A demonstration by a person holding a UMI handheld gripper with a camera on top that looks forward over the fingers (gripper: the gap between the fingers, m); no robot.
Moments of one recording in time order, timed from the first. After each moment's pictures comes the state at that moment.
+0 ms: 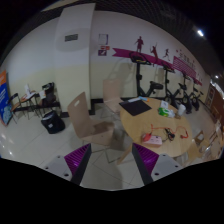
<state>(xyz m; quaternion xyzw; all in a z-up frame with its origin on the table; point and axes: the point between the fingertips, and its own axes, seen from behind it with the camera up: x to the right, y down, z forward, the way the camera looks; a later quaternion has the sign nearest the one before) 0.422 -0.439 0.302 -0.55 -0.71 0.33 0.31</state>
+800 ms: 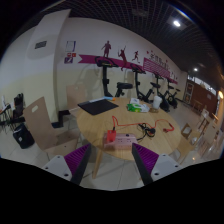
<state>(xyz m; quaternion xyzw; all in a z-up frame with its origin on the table) 0.291 -0.238 0.143 -0.60 -0.59 0.32 0.42</state>
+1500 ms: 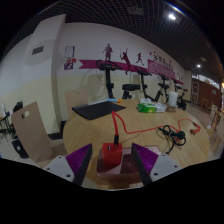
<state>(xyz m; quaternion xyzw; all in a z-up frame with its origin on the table) 0.100 -0.220 0.031 -0.58 -0.57 0.40 0.41</state>
